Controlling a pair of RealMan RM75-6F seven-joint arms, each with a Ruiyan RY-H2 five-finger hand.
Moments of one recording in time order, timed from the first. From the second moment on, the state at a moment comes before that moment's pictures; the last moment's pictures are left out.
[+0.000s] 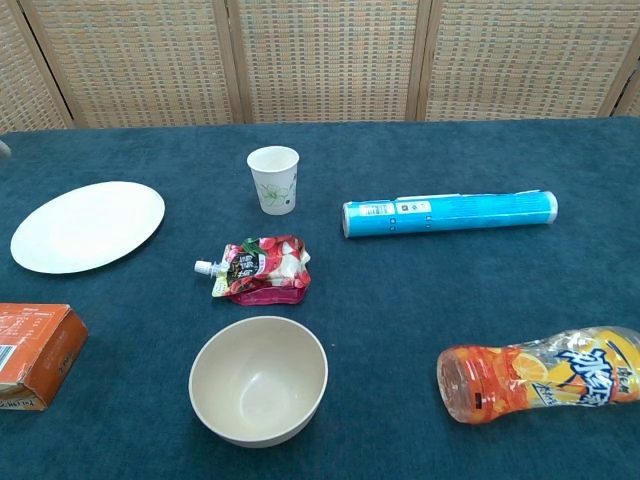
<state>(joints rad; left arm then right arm) -0.25 -1.20 0.00 -1.62 1.80 1.44 0.11 0.07 -1.18 0.07 -1.56 -1.54 1.54 -0.10</state>
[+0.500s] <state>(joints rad) -0.39 -1.30 0.03 -1.73 1.82 1.15 0.30 0.07 -1.17 0.09 -1.55 -1.50 1.54 -0.06</state>
